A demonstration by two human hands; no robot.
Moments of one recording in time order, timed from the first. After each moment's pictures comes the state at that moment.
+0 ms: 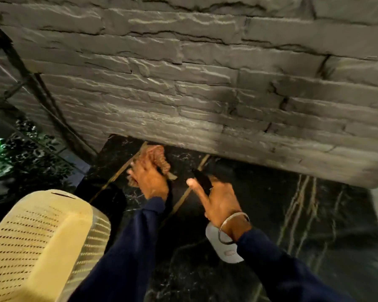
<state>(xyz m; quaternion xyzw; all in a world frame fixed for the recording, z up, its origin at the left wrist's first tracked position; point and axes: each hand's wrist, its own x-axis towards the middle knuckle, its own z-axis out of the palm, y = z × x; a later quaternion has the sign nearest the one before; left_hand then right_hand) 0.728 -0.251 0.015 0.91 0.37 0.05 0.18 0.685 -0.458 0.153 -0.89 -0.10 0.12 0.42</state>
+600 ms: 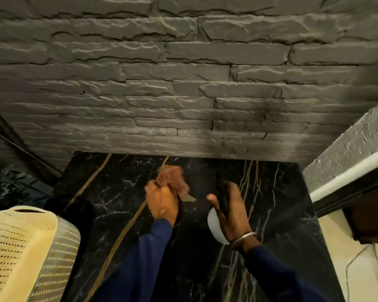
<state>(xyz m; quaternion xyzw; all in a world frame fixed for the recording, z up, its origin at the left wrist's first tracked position) 0.669 -0.409 0.055 0.97 0.17 0.06 0.13 0.616 -0.602 0.141 -0.83 -0.02 -0.03 0.55</state>
